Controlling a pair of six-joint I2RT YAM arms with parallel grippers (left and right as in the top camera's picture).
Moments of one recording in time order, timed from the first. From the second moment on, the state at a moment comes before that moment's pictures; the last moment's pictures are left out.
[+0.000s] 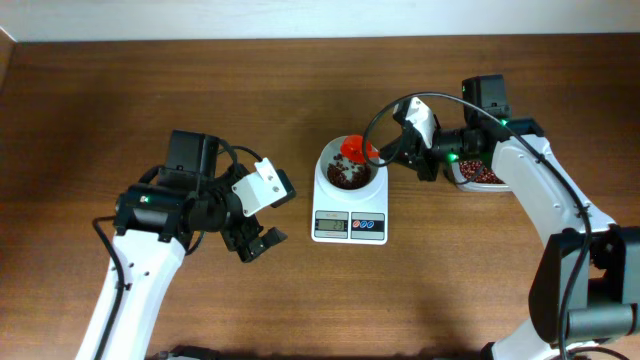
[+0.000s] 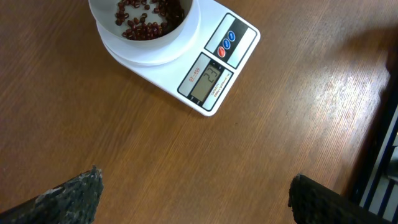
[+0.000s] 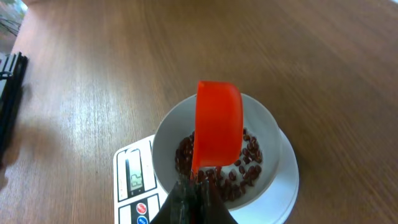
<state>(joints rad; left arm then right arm) -0.16 1.25 1.16 -1.09 0.47 0.84 0.09 1.79 1.30 -0.64 -0.97 -0.81</state>
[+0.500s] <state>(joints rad) -0.16 1.25 1.15 -1.09 0.47 0.84 0.13 1.79 1.30 -0.68 -0.90 -0.87</state>
